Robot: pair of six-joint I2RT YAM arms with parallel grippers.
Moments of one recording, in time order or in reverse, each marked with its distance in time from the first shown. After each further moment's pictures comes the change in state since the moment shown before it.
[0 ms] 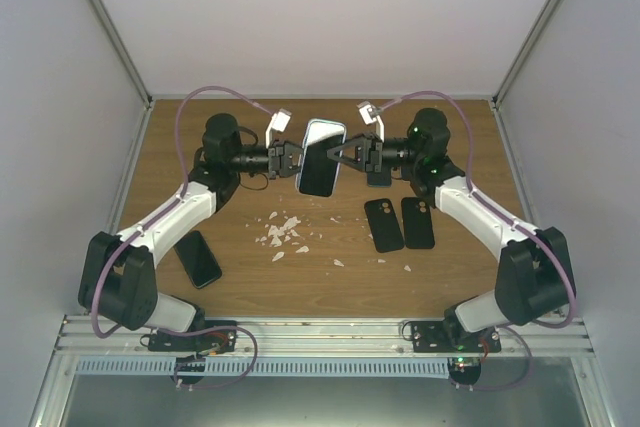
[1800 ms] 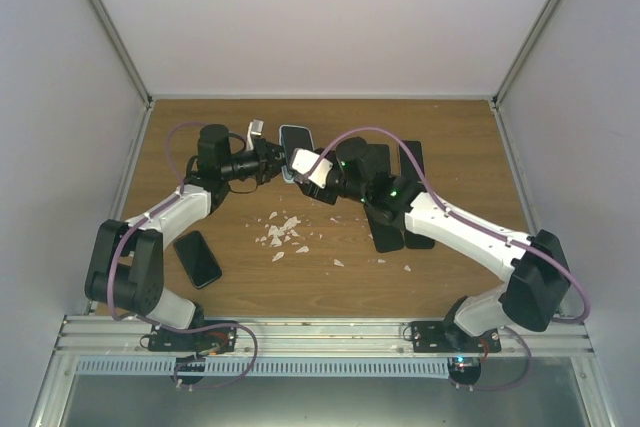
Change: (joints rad) left arm 0.124 0.067 -0.126 -0.054 -0.246 -0.543; right arm 0.446 -0.012 0.134 -0.640 1.138 -1.336
